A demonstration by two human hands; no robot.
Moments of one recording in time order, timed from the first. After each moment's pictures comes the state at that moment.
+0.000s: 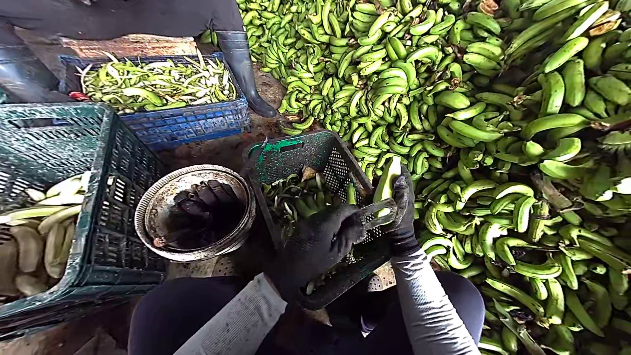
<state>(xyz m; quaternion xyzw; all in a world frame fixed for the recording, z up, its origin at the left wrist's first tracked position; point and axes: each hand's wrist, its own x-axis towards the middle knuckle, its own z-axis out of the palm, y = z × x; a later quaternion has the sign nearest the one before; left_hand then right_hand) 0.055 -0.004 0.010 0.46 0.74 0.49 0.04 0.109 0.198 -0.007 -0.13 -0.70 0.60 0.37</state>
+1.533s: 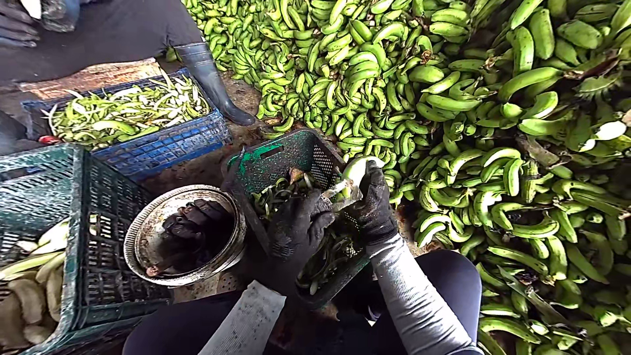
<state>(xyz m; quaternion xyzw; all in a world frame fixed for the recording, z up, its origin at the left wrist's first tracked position) 0.045 0.011 -0.023 0.42 0.78 0.42 -0.19 0.098 0.171 0.002 -0.26 -0.51 0.74 0.36</state>
